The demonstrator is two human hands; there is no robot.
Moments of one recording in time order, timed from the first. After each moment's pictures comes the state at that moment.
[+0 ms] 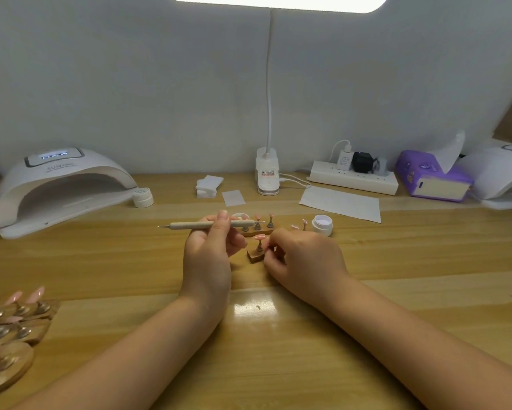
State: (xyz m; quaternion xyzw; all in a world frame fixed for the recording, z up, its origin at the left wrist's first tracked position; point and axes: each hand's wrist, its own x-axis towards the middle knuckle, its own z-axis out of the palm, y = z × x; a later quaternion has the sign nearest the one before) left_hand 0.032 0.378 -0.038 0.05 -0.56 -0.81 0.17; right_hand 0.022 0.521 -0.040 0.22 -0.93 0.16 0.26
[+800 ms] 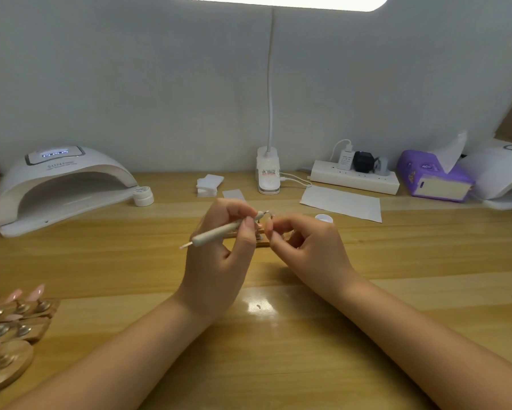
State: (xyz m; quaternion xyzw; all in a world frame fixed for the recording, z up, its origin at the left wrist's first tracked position) left_hand 0.046 0.374 -0.023 -0.23 -0.71 -0.57 0.34; right_hand 0.016 0.528 -0.036 0.24 -0.83 0.44 0.23
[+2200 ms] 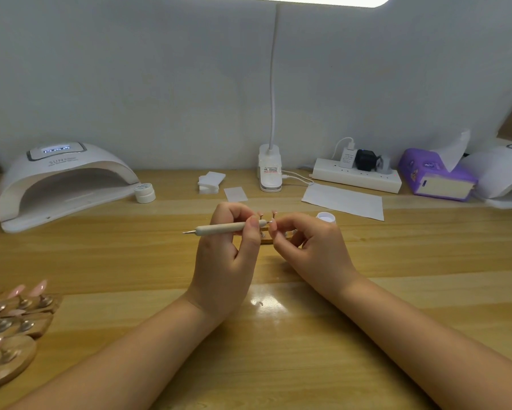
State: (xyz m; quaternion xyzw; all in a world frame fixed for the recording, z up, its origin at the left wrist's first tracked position) left_hand 0.043 0.379 -0.034 -0.21 -0.74 -0.53 0.35; right_hand 0.010 0.530 -0.046 0.24 -0.83 0.43 0.25
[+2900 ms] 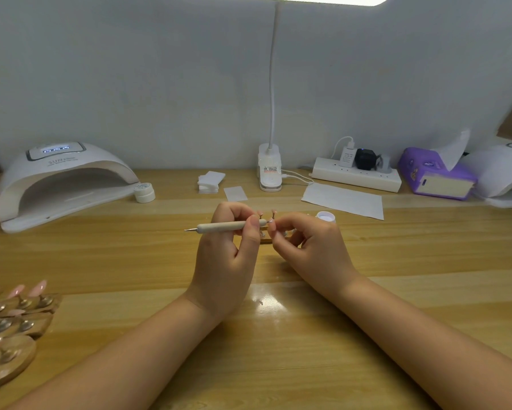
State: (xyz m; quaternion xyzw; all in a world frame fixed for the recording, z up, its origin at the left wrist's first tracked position) left_hand 0.041 0.379 -0.035 -0.20 -0.74 -0.55 0.33; right_hand 0.010 0.529 -0.046 0.25 -0.83 0.43 0.26
